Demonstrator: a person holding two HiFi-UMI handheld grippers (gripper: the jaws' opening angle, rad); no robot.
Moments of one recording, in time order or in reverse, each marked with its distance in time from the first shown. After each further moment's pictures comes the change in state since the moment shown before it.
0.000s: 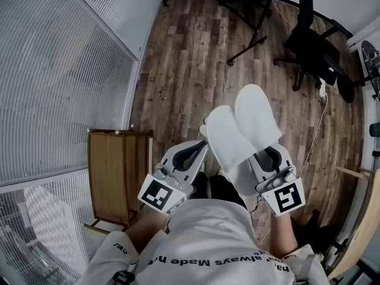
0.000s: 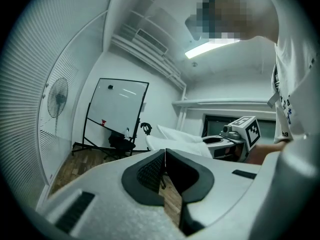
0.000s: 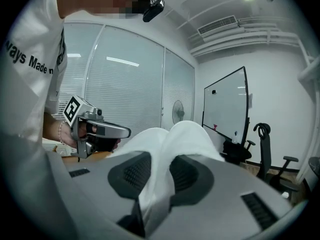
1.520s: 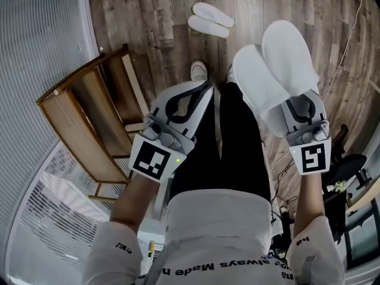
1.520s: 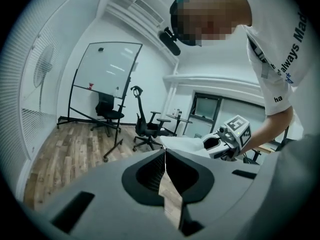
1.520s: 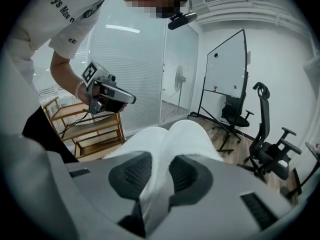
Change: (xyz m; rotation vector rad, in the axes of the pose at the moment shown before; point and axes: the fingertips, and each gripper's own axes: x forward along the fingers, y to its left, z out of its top) left arm 0.058 0.001 -0.336 -0.008 0.263 -0.168; right arm -0.020 0.011 -0.398 0.043 0.304 -0.043
